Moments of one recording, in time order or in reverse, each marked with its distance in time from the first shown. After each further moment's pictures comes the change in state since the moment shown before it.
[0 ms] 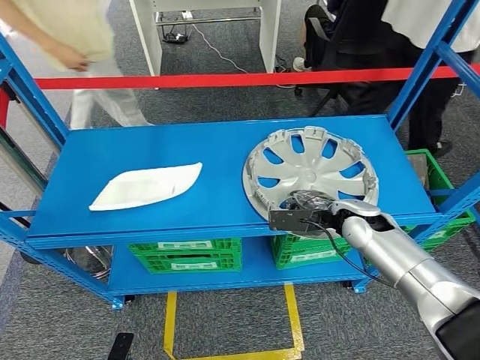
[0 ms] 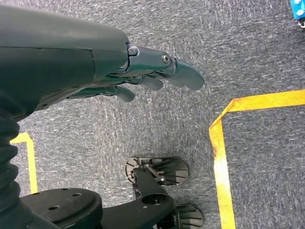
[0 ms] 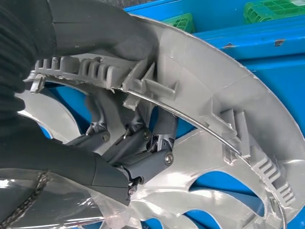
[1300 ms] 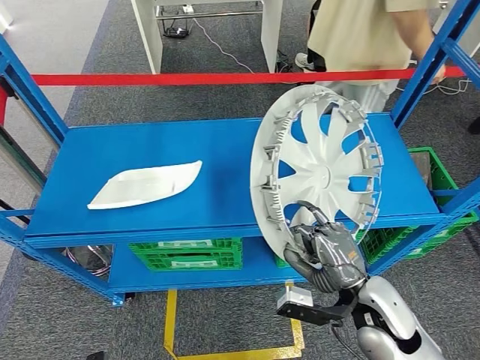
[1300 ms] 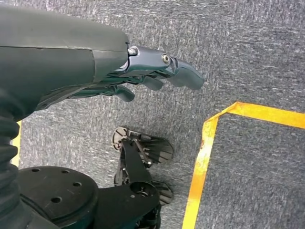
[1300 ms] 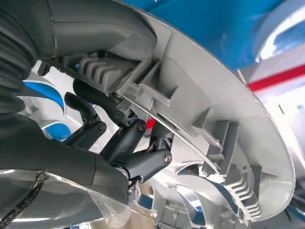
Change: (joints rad) left arm 0.058 0.007 0.198 0.006 0.164 -0.131 -0.121; right arm 0.717 -0.017 -0.345 -0.850 0.406 -0.630 -0.131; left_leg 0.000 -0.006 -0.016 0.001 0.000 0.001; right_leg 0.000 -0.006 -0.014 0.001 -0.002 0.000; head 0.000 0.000
